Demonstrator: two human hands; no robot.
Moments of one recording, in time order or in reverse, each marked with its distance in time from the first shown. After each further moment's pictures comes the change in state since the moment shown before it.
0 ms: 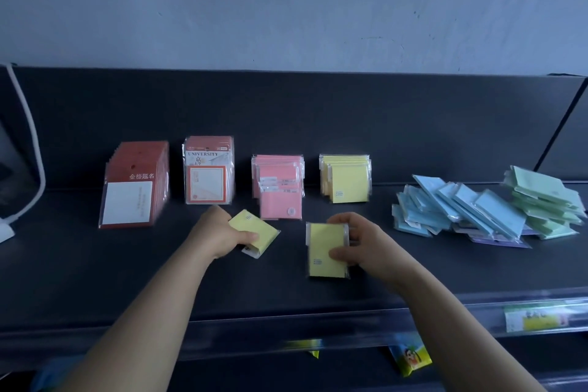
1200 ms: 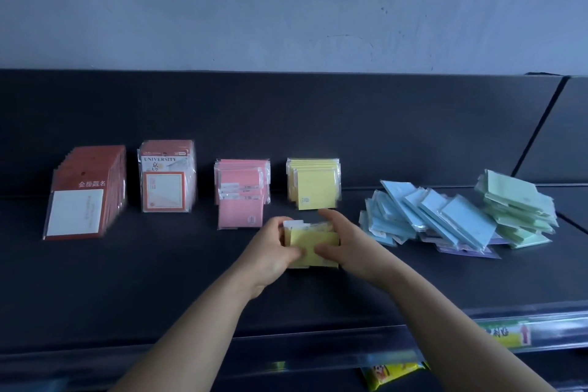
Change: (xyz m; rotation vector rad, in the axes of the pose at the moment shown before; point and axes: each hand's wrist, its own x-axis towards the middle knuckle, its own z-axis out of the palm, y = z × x) left_hand -0.037 0.081 0.113 -0.460 -0.294 0.259; right_hand 0.018 0.014 -0.058 -0.364 -0.032 -0.040
